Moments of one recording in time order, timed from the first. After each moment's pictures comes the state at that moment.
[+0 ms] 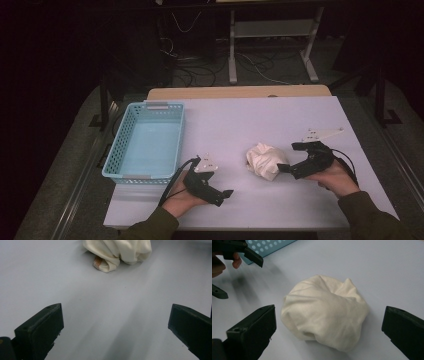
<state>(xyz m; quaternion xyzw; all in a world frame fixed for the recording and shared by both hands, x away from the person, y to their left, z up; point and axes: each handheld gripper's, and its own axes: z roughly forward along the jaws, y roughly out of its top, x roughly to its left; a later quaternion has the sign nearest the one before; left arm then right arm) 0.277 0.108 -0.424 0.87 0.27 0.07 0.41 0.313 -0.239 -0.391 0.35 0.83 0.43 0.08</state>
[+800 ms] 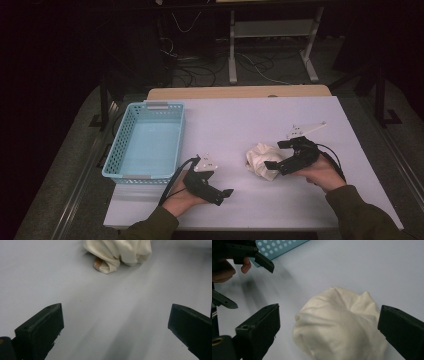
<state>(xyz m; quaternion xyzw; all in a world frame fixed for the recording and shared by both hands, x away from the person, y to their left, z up) 0.278 0.109 -0.423 0.87 0.27 0.07 0.41 0.326 -0.206 -0.385 0.33 0.84 0.42 0.05</state>
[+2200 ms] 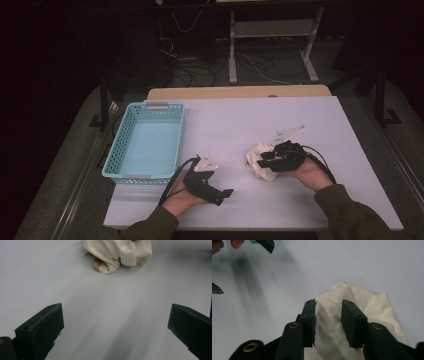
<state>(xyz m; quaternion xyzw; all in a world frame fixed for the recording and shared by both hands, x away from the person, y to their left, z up) 0.278 0.109 -0.423 0.87 0.26 0.07 0.41 0.329 -0.177 -0.398 0.28 0.88 0.37 0.07</state>
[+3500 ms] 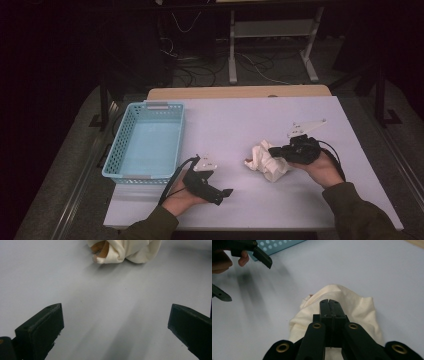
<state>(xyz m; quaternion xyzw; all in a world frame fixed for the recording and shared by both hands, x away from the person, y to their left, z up) 0.279 0.110 -0.424 0.87 0.27 0.07 0.41 0.332 -0.212 -0.380 0.30 0.86 0.42 0.08</state>
